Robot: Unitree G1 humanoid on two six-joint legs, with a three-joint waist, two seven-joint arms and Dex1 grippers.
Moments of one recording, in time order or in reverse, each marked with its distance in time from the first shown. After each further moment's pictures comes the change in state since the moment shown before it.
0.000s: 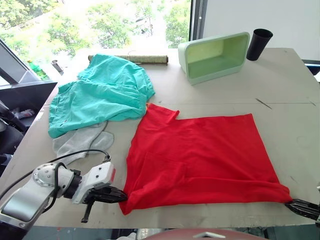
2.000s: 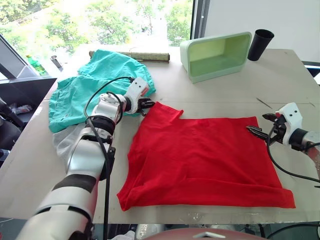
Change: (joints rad) left arm -1.366 -0.654 -0.163 1.406 0.415 -0.120 0.532; right arm -1.000 0.089 0.424 0.361 -0.211 -0.128 -0.358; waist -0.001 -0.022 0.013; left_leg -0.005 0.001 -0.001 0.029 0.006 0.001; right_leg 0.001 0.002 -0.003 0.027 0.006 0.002
